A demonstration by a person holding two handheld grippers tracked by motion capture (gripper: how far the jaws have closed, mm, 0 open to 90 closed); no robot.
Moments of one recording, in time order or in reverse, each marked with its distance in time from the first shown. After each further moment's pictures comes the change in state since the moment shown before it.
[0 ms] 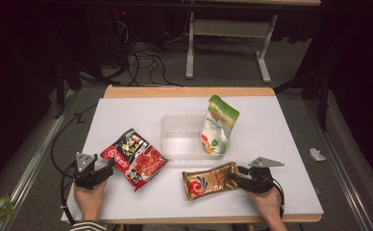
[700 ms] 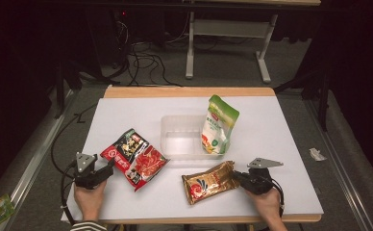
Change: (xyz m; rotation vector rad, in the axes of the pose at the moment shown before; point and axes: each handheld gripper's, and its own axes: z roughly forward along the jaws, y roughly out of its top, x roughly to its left) left arm 0.000 0.000 0.000 -0.002 0.002 -0.001; right arm 0.006 0.003 -0.004 0.018 0.070 -0.026
